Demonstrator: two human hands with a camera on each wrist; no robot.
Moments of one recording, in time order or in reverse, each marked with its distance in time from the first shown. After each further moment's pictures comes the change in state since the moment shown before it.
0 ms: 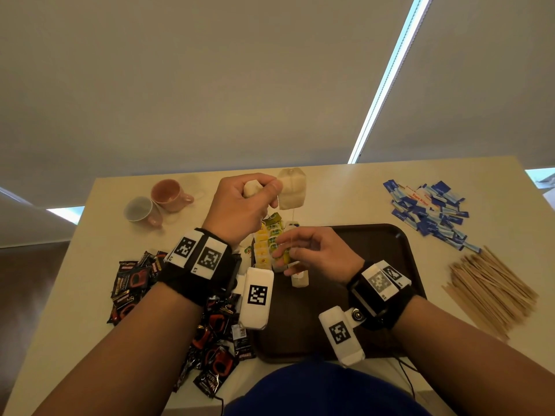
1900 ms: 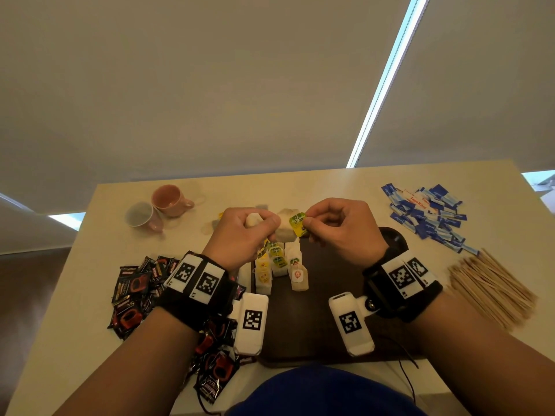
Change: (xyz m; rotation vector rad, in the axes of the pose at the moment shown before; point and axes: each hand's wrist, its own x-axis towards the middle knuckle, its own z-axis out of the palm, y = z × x) left_hand -0.022 -0.019 0.000 0.105 -0.049 -0.151; right_hand -0.009 -0.036 -0.020 -0.341 0.402 -0.253
